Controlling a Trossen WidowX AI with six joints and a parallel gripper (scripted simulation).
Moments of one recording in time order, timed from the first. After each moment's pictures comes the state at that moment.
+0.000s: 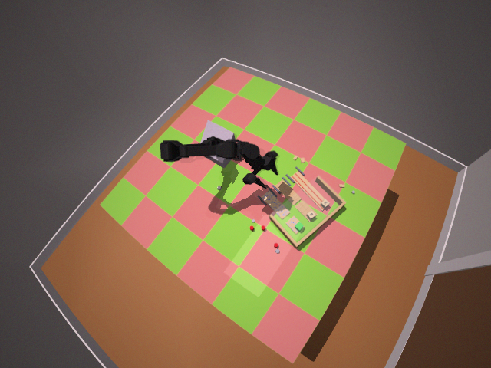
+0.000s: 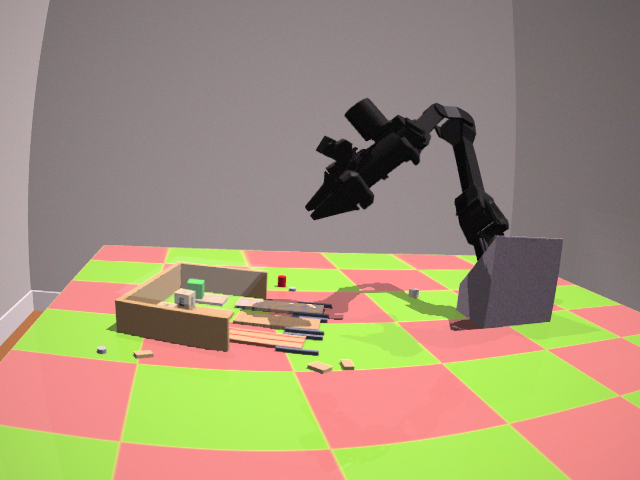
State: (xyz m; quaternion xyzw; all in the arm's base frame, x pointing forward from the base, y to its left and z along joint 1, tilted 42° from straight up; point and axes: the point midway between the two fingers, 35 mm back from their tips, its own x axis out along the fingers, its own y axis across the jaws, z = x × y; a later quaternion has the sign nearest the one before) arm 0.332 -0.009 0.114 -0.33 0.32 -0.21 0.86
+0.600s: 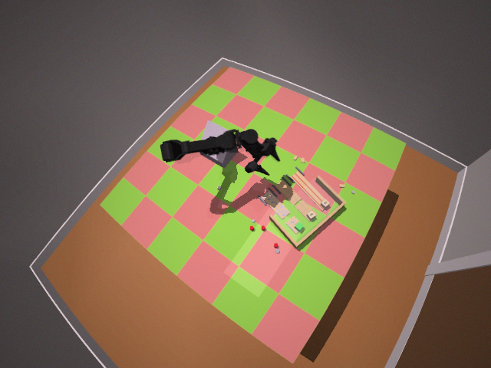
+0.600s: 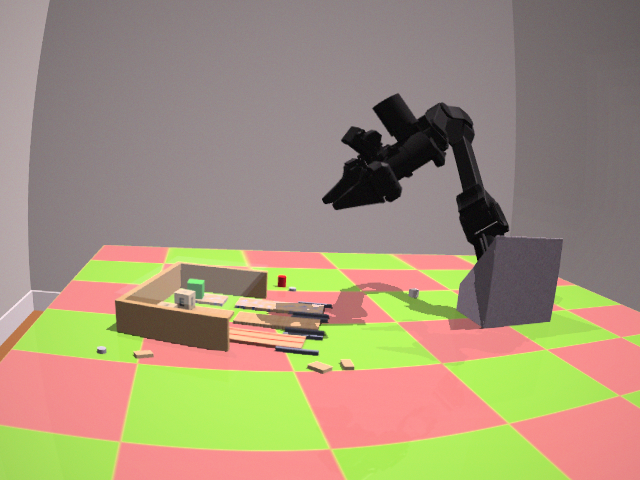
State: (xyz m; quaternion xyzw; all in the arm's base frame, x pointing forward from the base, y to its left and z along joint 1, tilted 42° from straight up) arm 0.314 0.044 0.093 -0.32 0.28 -0.15 0.89
